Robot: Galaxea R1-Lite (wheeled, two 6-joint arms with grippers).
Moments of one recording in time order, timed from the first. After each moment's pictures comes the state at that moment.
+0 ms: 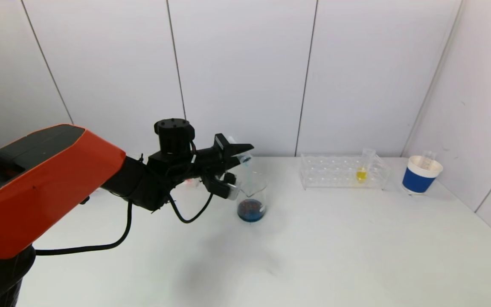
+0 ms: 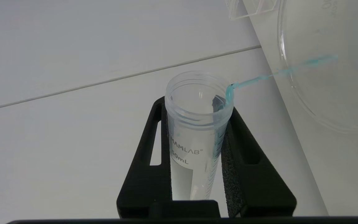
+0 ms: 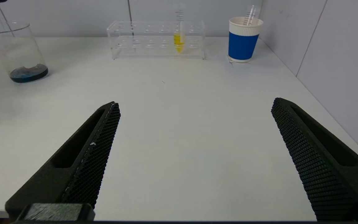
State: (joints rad) left arm -0.41 2.22 -1.25 -0.93 -0.65 1.81; right arm 0.01 0.00 0.00 -0.01 -0.02 0.01
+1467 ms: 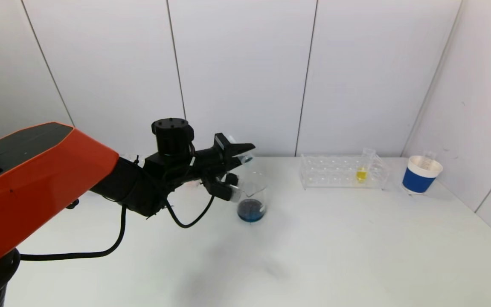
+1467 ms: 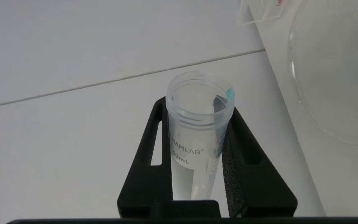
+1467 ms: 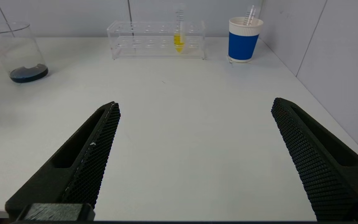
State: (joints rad) left arm -0.44 2.16 -1.17 -0.97 -0.61 1.74; right arm 0.01 0.00 0.00 -0.01 -0.02 0.01
